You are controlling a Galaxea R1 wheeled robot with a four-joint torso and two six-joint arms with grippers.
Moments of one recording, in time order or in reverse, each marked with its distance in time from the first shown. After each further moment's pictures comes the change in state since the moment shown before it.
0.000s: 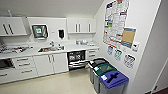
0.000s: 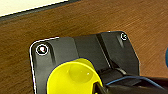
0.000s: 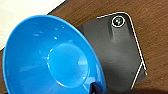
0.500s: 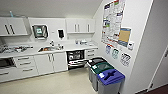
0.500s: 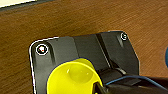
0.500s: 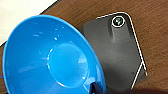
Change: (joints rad) left arm 0.001 0.002 0.000 0.000 0.000 0.000; right arm 0.000 -0.002 0.000 0.001 0.002 0.000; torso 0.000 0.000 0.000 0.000
